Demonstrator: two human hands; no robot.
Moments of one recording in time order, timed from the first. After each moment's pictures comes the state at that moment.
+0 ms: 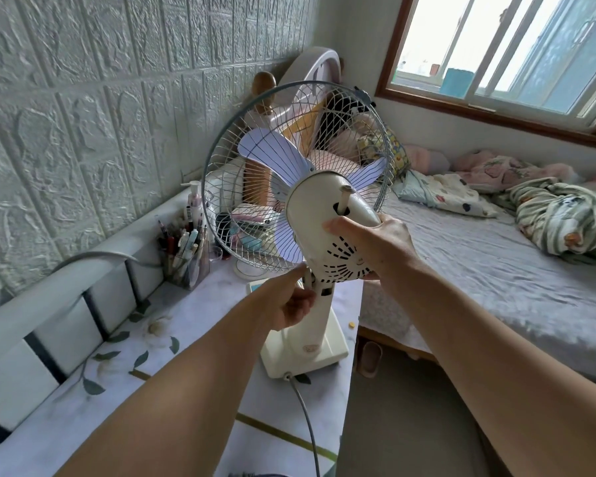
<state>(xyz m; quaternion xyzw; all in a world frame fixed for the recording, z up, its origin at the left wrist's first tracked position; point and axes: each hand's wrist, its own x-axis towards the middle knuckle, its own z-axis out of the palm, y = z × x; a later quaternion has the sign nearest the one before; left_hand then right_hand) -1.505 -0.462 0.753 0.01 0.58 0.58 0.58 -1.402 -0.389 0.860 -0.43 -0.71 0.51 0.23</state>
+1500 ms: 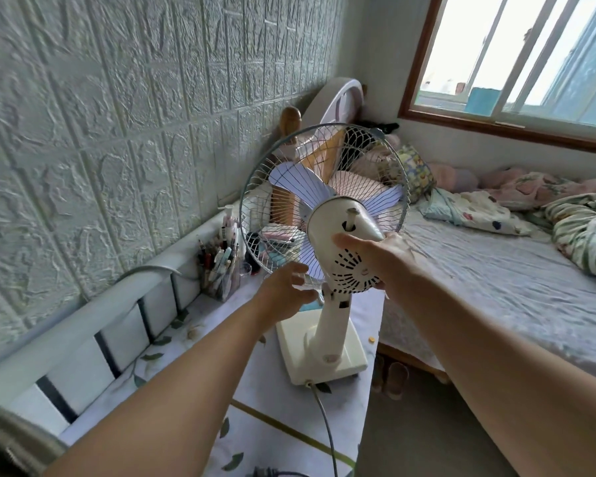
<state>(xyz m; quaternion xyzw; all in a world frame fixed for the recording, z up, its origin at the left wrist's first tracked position) -1.499 -0.509 0.798 0.28 0.78 0.49 0.27 -1.405 -0.384 0.866 -0.45 -0.72 0.49 0.20</state>
